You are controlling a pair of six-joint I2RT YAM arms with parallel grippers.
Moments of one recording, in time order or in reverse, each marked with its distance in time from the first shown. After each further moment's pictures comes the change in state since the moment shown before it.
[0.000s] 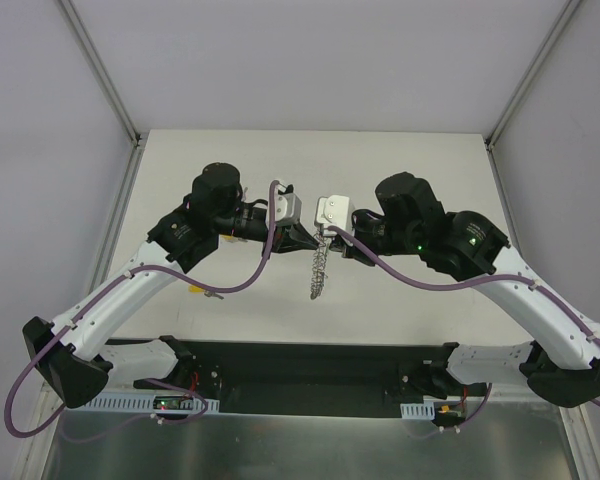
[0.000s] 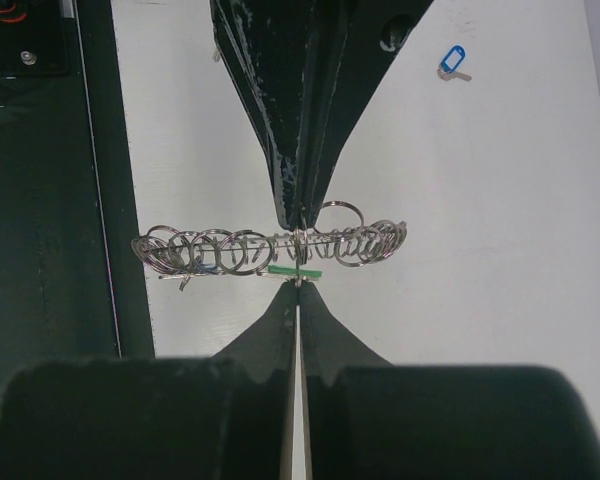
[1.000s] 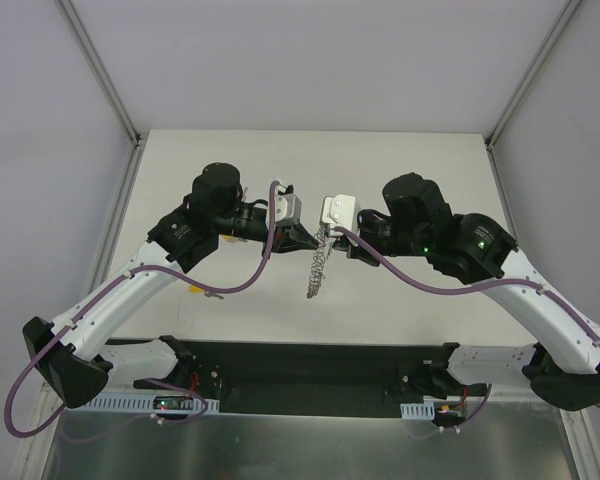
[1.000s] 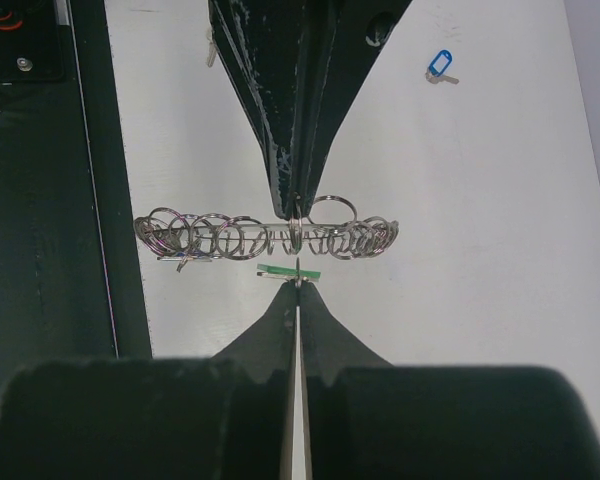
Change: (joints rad) left arm 0.000 0.000 0.000 0.000 -0.003 0.006; right arm 0.000 -0.026 0.000 -0.001 0.013 0.004
